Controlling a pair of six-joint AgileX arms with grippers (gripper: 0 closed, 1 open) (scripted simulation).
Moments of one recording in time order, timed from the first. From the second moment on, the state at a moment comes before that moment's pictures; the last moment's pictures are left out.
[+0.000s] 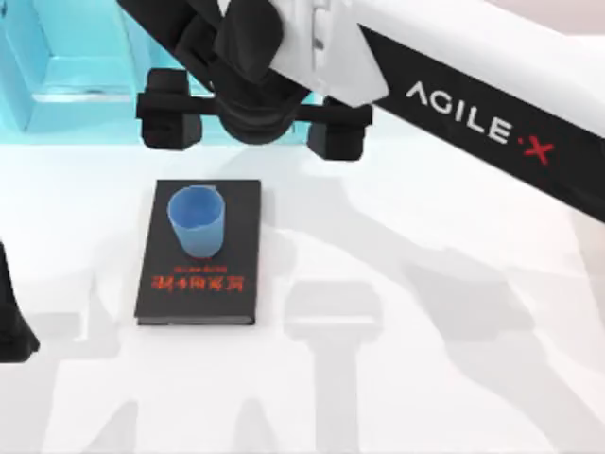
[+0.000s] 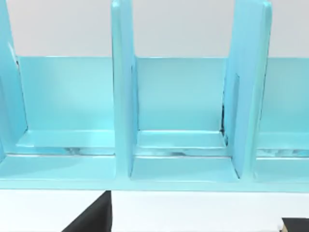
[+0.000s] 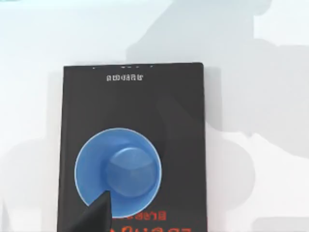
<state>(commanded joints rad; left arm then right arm) 0.00 0.00 0.00 0.00 0.00 0.00 0.89 2.23 2.23 -1.15 0.38 0.86</state>
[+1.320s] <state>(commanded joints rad) 0.00 0.00 0.00 0.00 0.00 0.00 0.90 2.59 2.33 -0.99 0.40 0.86</state>
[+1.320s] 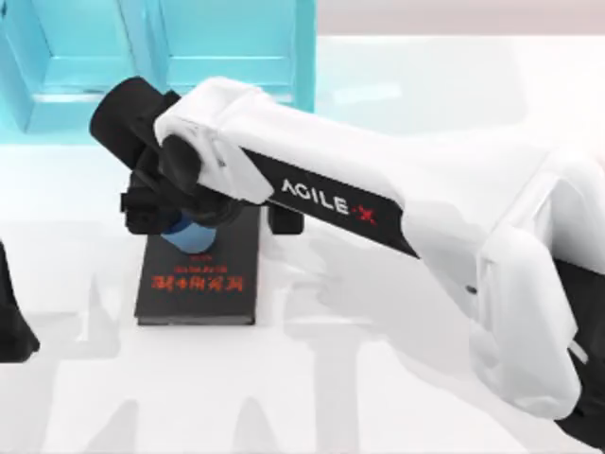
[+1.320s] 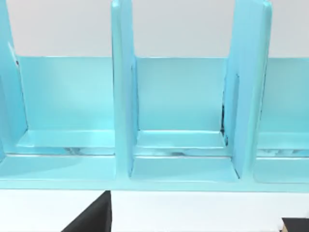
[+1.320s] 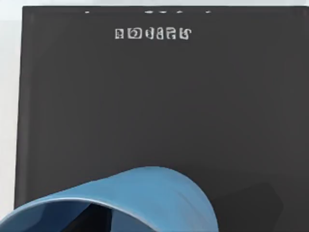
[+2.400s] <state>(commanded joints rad) 0.00 0.00 0.00 0.00 0.00 0.00 0.90 2.59 2.33 -0.99 0.40 0.86</state>
